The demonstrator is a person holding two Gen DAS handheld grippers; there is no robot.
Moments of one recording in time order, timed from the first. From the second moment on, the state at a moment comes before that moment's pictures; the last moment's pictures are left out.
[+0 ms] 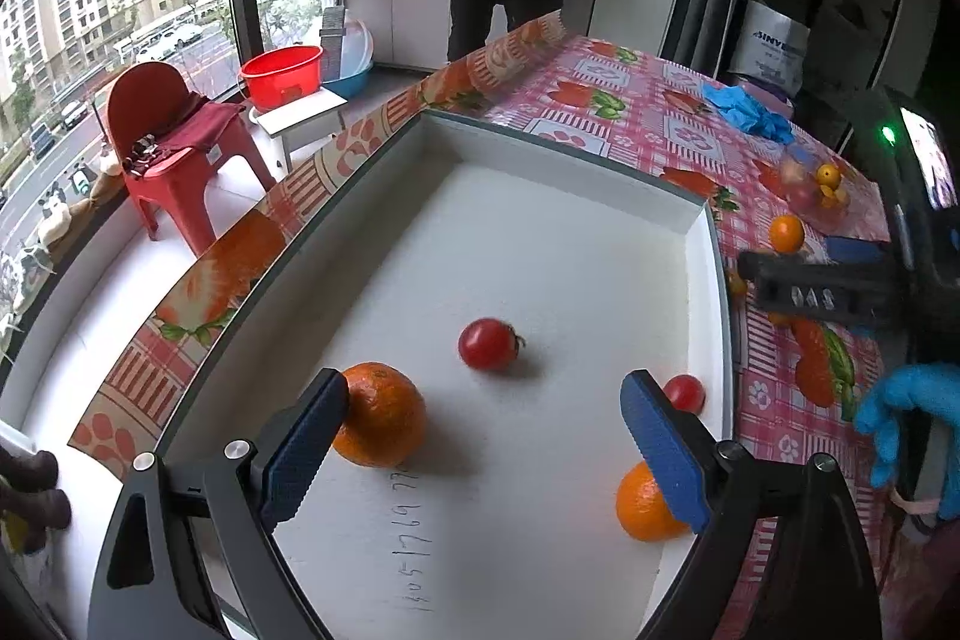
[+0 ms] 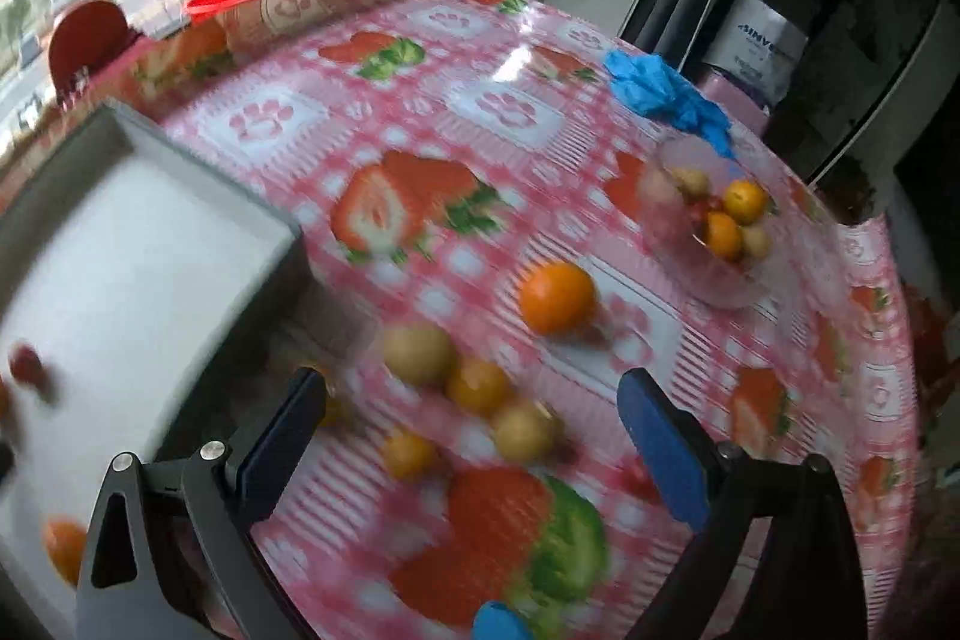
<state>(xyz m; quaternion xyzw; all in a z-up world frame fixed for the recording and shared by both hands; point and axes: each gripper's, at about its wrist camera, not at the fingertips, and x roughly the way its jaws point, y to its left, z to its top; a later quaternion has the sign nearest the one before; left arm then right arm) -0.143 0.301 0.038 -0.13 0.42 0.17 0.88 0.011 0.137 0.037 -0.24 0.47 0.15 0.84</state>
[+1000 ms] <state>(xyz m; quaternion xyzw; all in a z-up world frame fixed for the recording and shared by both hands) -0.146 0.284 0.043 -0.12 0.41 0.17 0.89 -0.050 0.144 0.009 -0.17 0.48 0.28 0.81</state>
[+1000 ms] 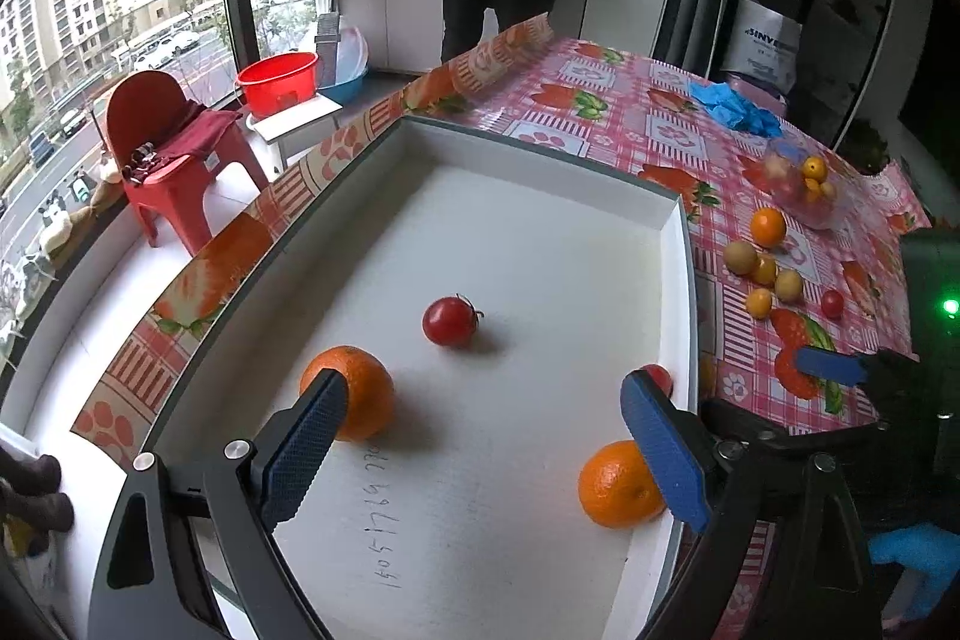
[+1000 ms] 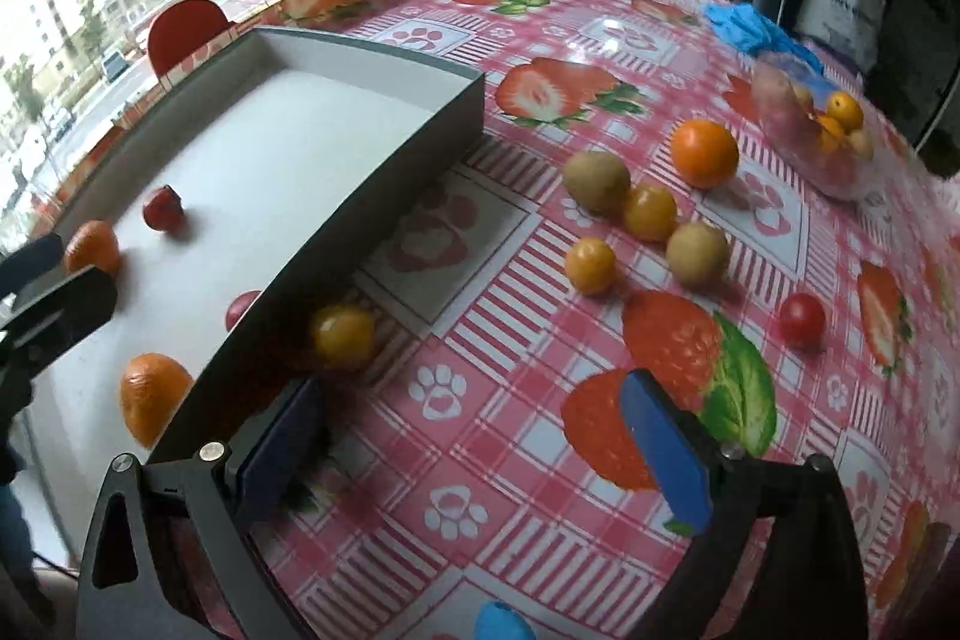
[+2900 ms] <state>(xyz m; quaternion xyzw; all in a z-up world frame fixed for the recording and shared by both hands) -0.006 0.148 0.007 -0.04 0.49 0.05 0.87 -0.064 -0.048 0.023 -0.01 0.48 0.23 0.85</state>
